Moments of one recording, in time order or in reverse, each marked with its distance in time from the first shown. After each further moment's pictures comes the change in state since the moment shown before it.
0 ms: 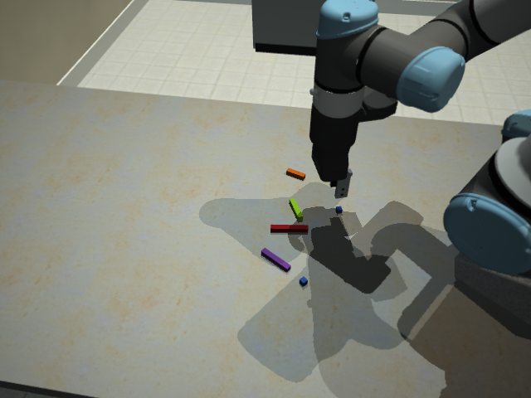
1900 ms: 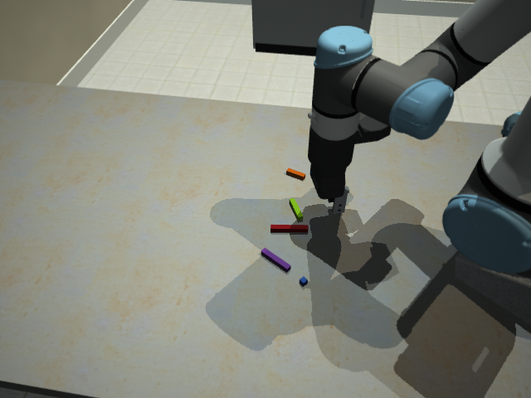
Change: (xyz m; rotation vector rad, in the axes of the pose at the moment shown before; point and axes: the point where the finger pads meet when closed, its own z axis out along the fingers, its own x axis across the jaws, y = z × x) arm 0.000 0.000 0.043 0.000 0.000 0.000
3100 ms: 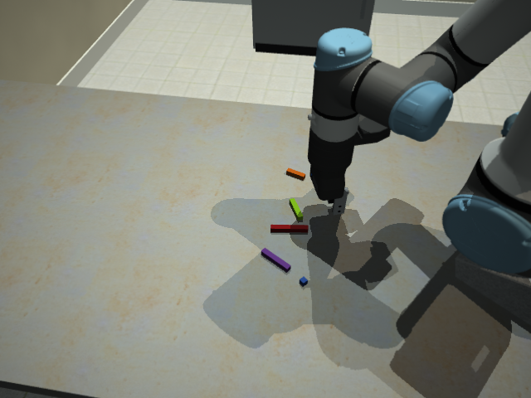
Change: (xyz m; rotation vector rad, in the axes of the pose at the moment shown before) arm 0.000 0.000 0.003 0.000 0.000 0.000
